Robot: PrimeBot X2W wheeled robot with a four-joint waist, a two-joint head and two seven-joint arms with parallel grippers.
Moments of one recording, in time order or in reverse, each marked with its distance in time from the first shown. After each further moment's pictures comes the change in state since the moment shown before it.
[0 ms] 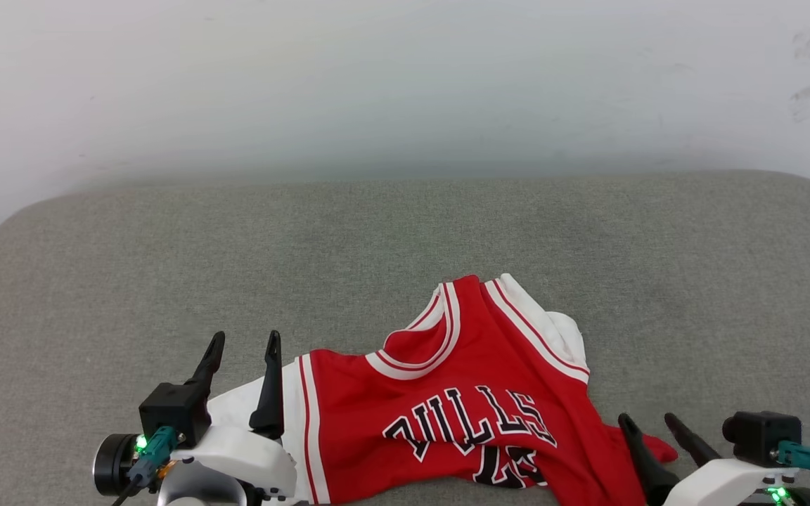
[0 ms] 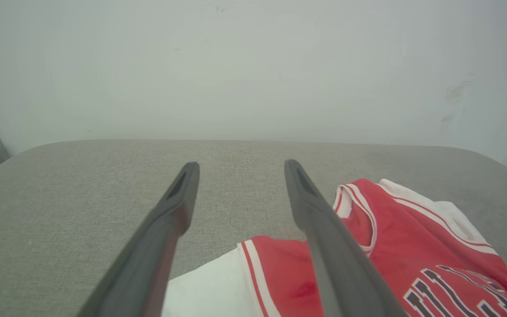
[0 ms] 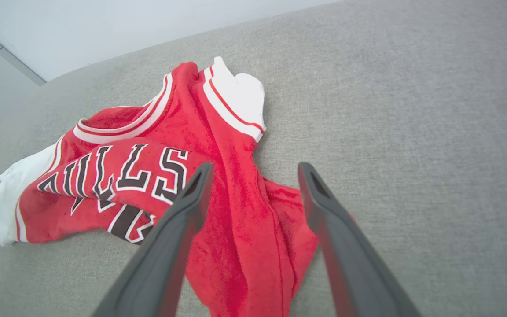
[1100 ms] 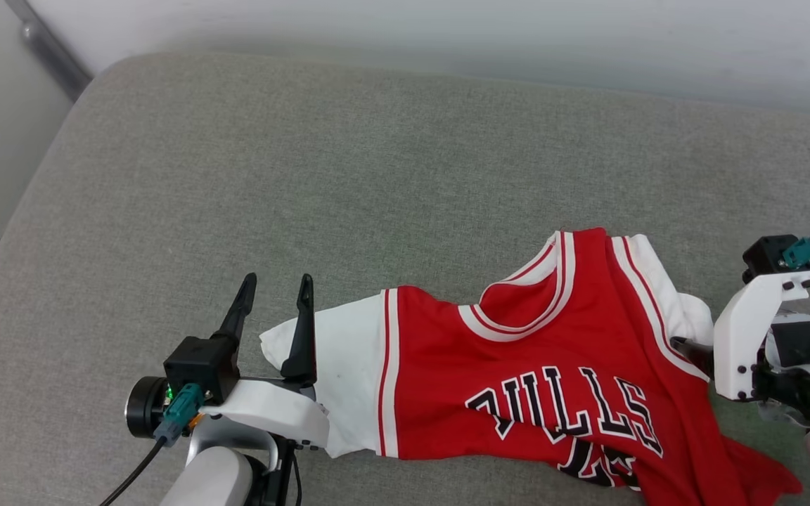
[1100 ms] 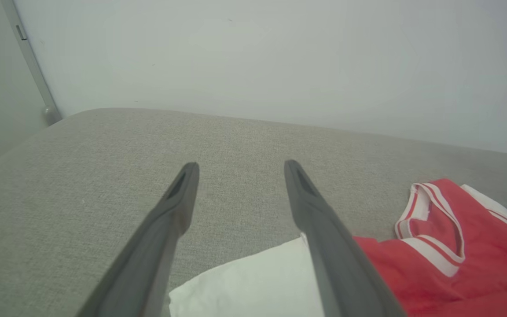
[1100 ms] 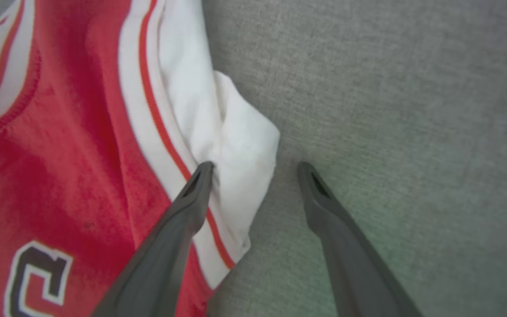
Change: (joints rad) left arm -0.125 -0.067 -0.018 0.036 0.019 -0.025 -0.047; right arm -0.572 -0.284 0.143 0.455 0.171 0.001 0.521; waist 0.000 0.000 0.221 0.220
